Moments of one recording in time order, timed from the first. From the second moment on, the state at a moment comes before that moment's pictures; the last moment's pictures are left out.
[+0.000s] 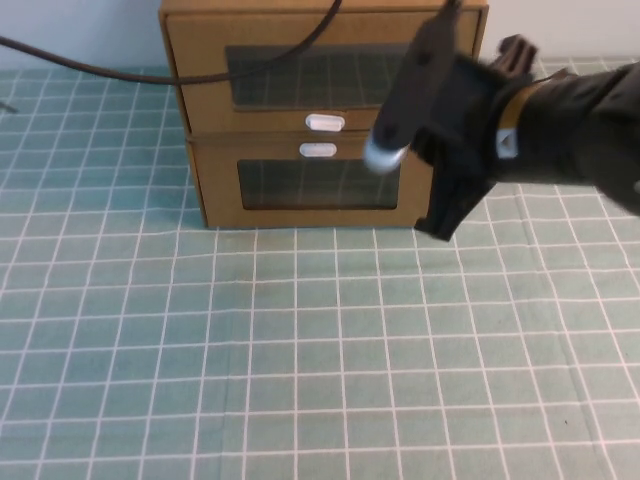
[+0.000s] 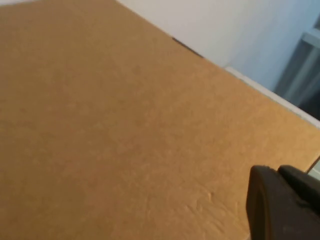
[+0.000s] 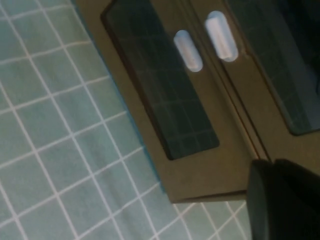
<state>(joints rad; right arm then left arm) 0.66 1.51 -1.29 -0.33 0.50 -0.35 -0.29 1.82 -2.02 -0.72 0.84 0.63</state>
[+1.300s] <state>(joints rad) 0.80 1.84 -1.35 -1.66 0.49 0.63 -0.29 2.07 -2.16 -0.81 0.94 0.65</state>
